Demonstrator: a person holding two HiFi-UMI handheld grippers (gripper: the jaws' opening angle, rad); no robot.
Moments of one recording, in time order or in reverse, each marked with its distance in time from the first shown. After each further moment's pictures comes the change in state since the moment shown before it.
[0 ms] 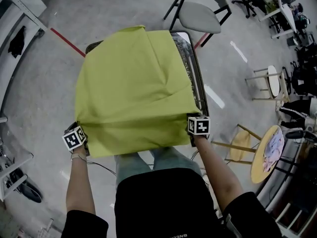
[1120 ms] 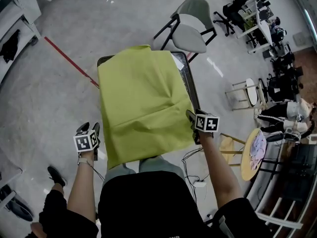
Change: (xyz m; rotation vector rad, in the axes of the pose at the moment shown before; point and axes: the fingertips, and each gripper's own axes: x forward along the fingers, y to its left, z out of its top) left arm -0.004 -0.044 0.043 0.084 -0.044 -0.404; right arm -0.091 0.057 0.106 0.048 -0.167 -0.048
